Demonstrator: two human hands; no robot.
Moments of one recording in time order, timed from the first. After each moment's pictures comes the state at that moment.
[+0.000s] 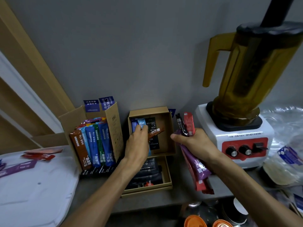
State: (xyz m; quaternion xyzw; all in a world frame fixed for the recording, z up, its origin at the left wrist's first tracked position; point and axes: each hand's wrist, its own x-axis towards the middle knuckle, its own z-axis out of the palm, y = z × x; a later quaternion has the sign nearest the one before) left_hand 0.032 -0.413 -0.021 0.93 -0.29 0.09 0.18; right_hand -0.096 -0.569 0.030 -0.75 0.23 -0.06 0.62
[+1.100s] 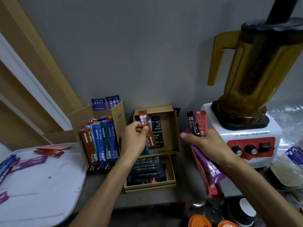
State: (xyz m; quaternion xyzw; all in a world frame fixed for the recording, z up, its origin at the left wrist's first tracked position) left_hand 0.029 -0.394 0.005 0.85 -0.13 0.00 0.52; right_hand -0.118 -0.572 0.044 -0.74 0.24 -0.06 0.62
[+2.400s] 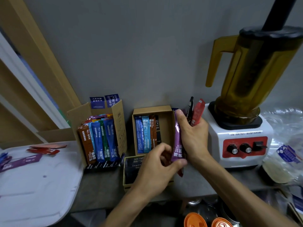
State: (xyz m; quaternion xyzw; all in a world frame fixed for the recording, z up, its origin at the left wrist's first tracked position) left_hand -0.078 -0.385 0.019 0.77 -0.26 -0.19 0.55; right_hand -0.079 -0.528 0.040 -0.63 0.21 -0.35 0.66
